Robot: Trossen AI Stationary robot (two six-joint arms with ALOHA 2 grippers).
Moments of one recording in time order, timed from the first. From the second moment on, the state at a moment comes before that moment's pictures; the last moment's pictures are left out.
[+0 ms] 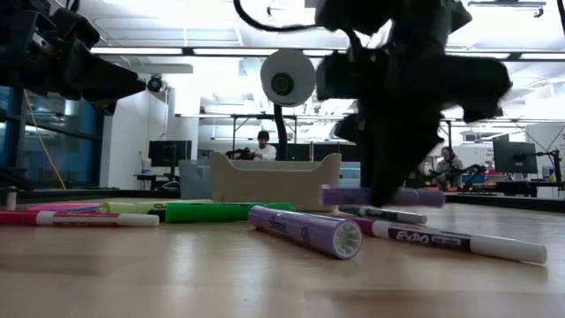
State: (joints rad) left arm 0.03 0.02 0.05 -0.07 -0.03 -0.11; right arm 0.26 1.87 1.17 -0.53 0.03 0.13
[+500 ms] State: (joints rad) left arm 0.03 0.02 0.05 -0.07 -0.03 -0.11; right arm 0.15 1.86 1.48 -0.73 0.16 -0.03
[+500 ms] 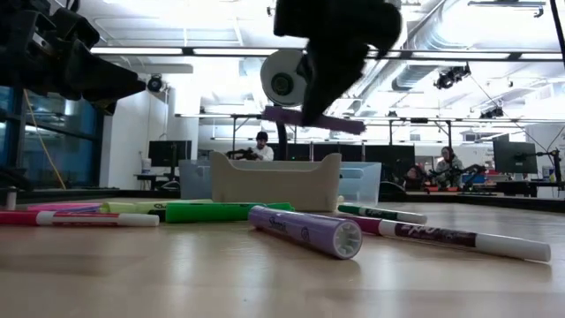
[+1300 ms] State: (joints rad) left arm 0.03 0.02 0.05 -0.07 -0.03 -0.11; right arm -0.12 1.95 1.54 -0.62 0.15 -0.11
